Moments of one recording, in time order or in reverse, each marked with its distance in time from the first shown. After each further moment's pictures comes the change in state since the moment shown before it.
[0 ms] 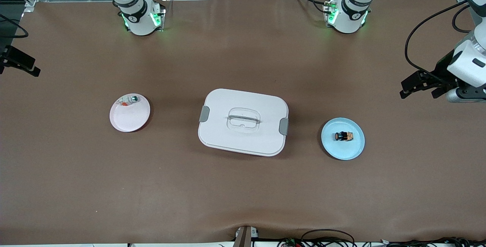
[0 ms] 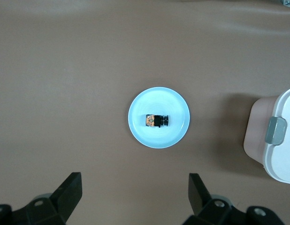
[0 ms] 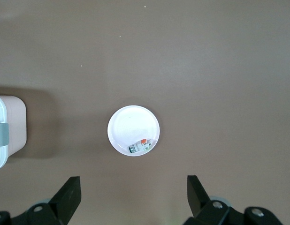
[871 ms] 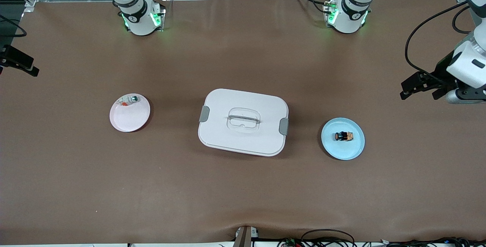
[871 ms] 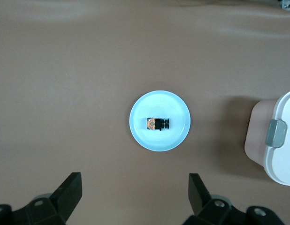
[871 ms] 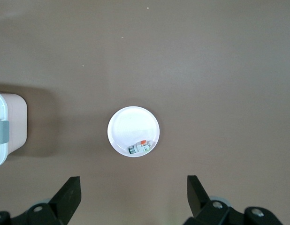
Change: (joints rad) left arm 0.065 0.007 -0.066 0.029 0.013 -0.005 0.000; right arm -0.007 0.000 0.000 0.000 0.006 0.007 -0.030
